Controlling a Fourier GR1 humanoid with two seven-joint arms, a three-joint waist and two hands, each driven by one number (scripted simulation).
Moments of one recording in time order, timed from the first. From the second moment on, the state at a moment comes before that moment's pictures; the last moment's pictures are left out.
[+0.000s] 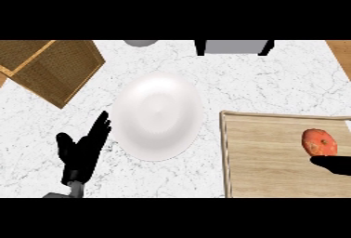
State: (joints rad) left arm 0.00 0.22 -0.22 -1.46 0.24 0.18 0.16; right arm 0.08 -0.62 -0.01 -1.86 0.39 -0.20 0.98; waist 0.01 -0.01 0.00
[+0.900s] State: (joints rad) left arm 0.01 0.20 -0.17 -1.48 0.21 0.13 0.19; right arm -0.02 -0.48 0.00 -1.64 0.56 -0.13 0.98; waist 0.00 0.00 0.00
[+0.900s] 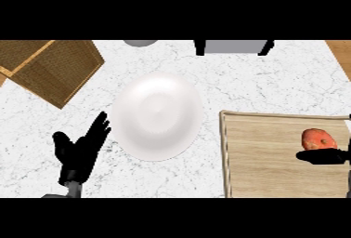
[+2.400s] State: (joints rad) left arm -0.03 0.15 -0.18 -1.46 0.15 0.05 0.21; right arm -0.30 -0.11 0.48 -1.67 1.03 -0.20 0.86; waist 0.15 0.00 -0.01
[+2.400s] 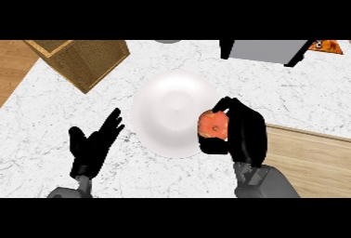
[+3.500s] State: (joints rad) left arm -0.02 0.14 -0.17 -1.48 0.15 0.08 0.25; right arm -0.54 -0.01 0.76 -1.56 1.45 -0.52 1.15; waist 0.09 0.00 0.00
